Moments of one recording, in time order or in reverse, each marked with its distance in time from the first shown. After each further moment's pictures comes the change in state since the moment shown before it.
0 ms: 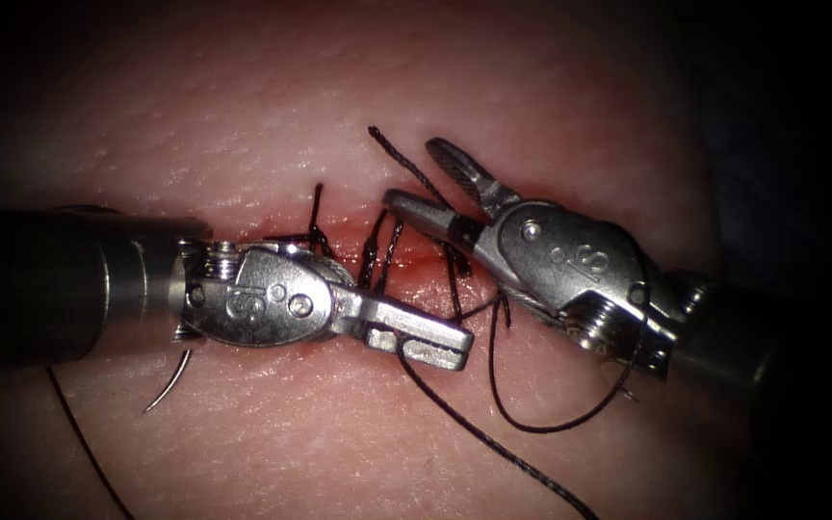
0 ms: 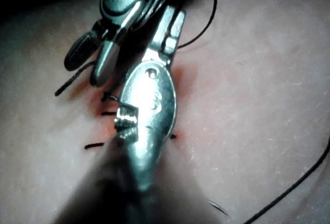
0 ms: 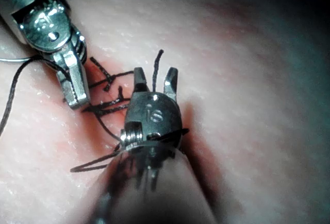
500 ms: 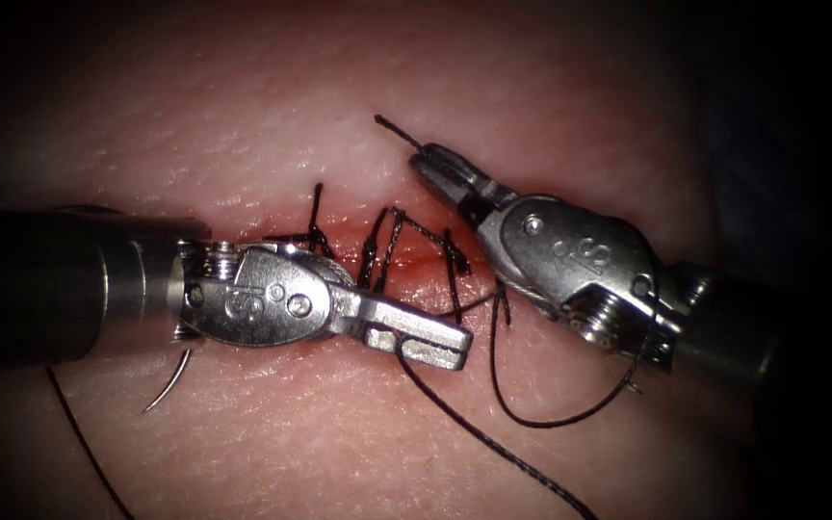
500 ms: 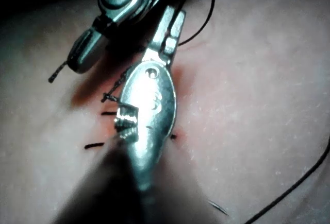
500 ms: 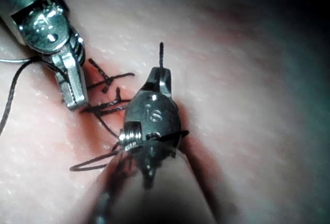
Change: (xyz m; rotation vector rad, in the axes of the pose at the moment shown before) right arm 0.002 0.000 -0.001 0.018 0.040 -0.012; left arm 0.000 0.000 0.000 0.001 0.000 -0.001
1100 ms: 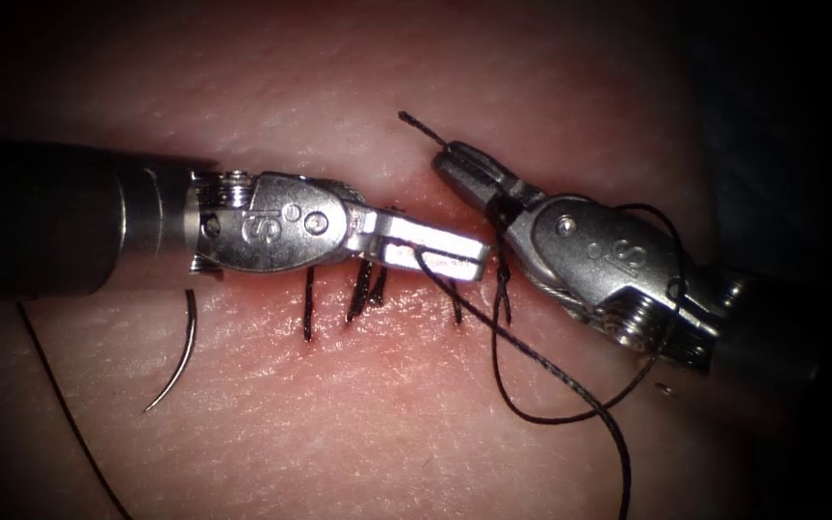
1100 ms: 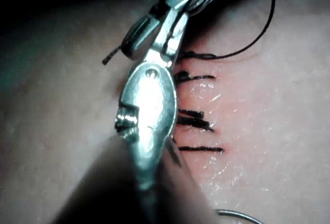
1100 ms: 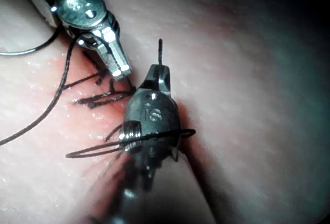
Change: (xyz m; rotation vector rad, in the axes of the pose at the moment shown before) right arm 0.000 0.001 -0.002 0.013 0.016 0.002; left arm -0.002 -0.007 -0.001 0.060 -0.029 -0.029
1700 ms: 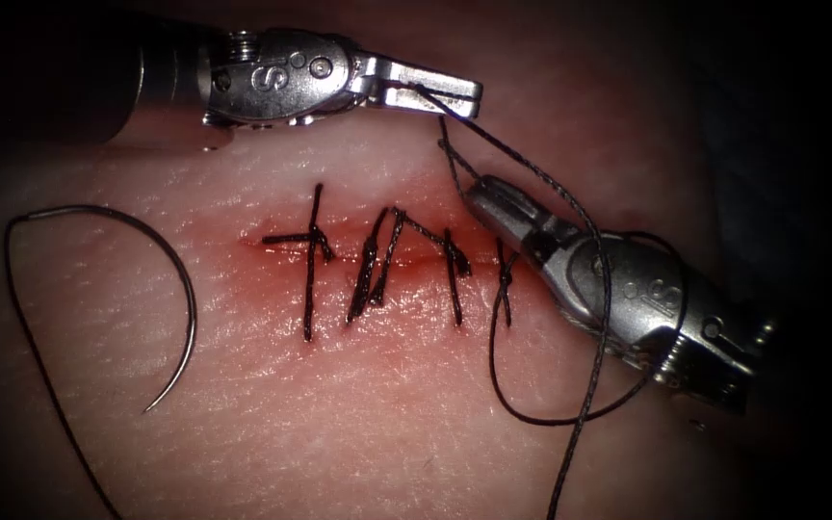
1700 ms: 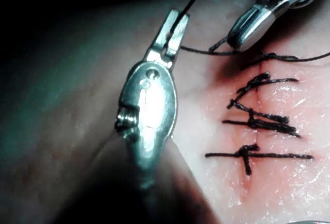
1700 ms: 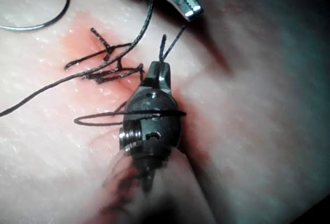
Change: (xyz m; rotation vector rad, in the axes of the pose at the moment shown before) right arm -0.002 -0.001 -0.003 0.000 0.013 -0.017; left arm -0.001 -0.009 -0.001 0.061 -0.035 0.025
